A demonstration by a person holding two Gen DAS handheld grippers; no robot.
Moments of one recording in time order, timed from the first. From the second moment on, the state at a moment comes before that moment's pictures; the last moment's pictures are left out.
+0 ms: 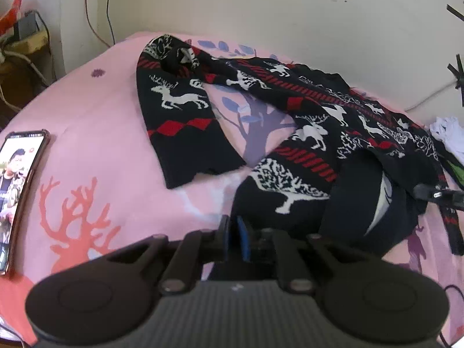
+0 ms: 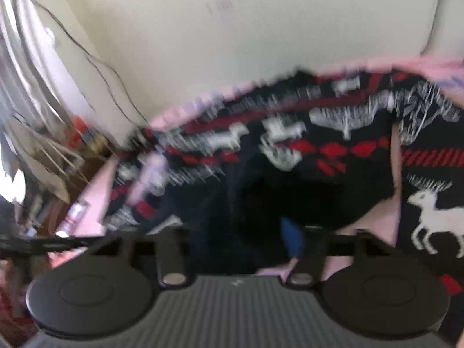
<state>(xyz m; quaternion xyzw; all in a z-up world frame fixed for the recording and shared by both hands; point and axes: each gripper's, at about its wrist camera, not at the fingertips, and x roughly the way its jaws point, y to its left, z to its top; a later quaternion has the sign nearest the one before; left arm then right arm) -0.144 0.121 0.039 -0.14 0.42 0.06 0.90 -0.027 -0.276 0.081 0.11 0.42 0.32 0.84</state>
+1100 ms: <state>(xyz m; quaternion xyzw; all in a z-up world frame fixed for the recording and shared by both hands) -0.167 0.045 0.082 -0.11 0.39 -0.01 0.92 -0.082 -0.426 0.102 0.05 0.34 0.10 0.93</state>
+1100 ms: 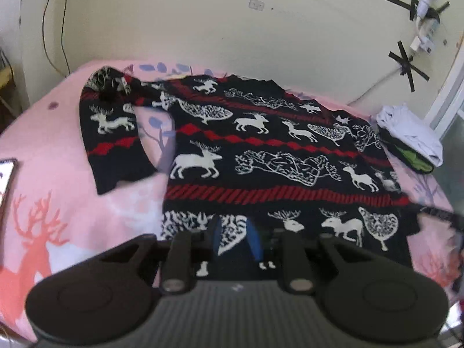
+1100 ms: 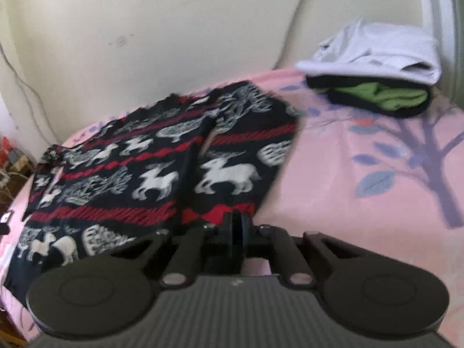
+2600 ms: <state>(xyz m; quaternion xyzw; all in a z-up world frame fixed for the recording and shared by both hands) -0.074 0.190 0.081 -0.12 0.39 0.20 0.89 -0.058 -0.361 0.133 0.17 0.34 0.31 0.87</state>
